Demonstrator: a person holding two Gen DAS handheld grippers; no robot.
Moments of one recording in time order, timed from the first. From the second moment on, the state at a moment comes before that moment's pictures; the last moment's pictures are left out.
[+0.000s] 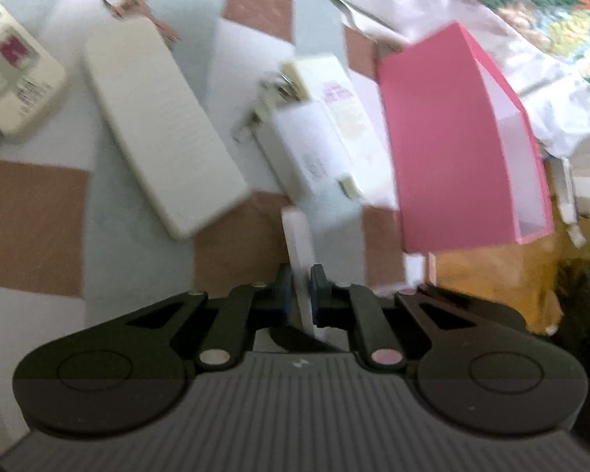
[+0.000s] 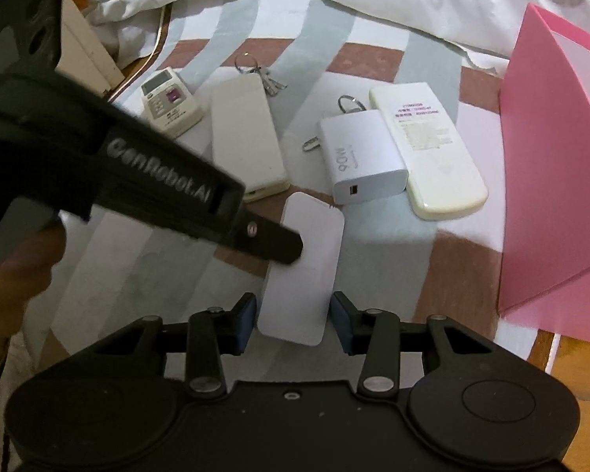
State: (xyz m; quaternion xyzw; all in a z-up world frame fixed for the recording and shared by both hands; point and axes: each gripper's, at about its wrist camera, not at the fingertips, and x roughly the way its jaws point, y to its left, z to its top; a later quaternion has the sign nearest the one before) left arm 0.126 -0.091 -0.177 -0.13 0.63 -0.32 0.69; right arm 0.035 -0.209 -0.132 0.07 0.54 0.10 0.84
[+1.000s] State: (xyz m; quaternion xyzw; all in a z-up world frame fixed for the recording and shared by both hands) left arm 0.092 -0.129 -0.065 -0.05 0.55 -0.41 0.72; right arm 0.001 -0.224 -0.041 0.04 0.45 0.06 0.89
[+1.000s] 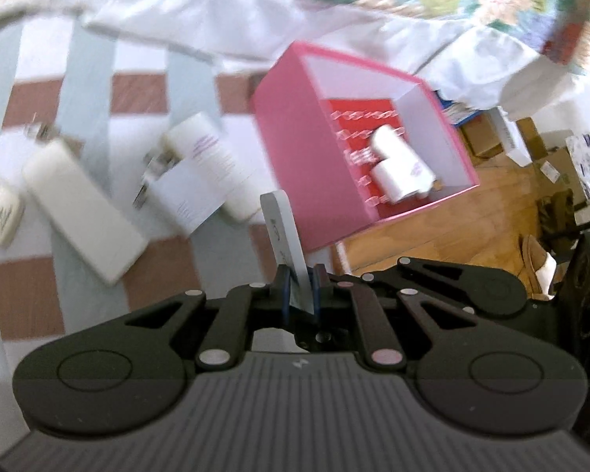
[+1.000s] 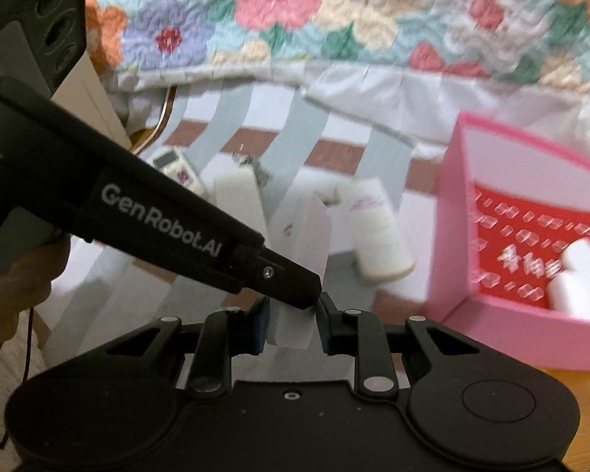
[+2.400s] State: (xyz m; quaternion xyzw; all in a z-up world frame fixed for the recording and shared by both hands) left arm 0.145 -0.342 -0.102 -0.01 0.65 -0.39 0.65; right arm 0.025 -0.424 -0.068 0.19 0.52 -0.07 0.83
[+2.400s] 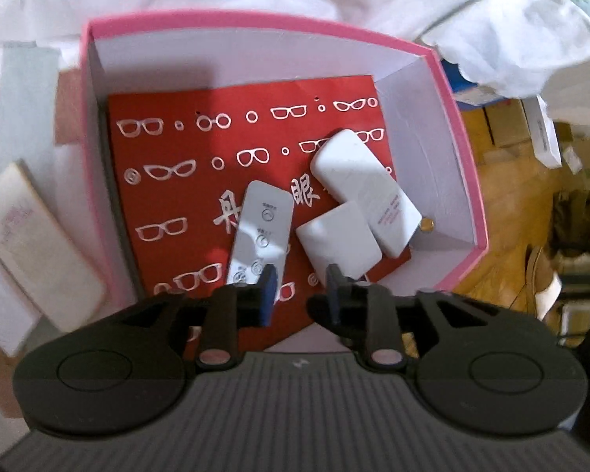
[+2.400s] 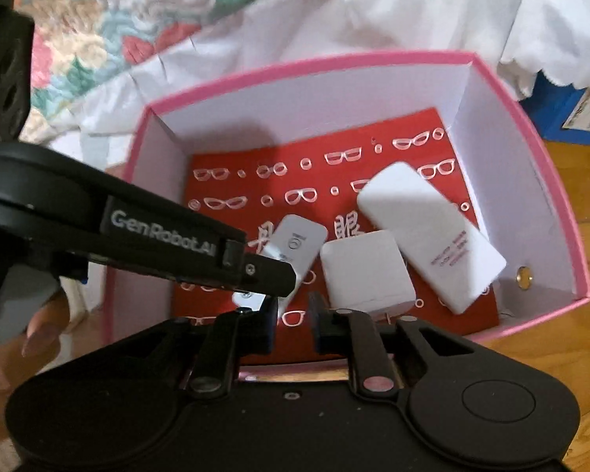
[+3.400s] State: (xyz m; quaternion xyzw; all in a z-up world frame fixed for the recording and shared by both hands) left arm 0.118 -0.052 0.011 0.06 0.51 -0.33 0.79; right arm 0.017 -0.192 0.049 -0.03 0.39 0.24 0.89
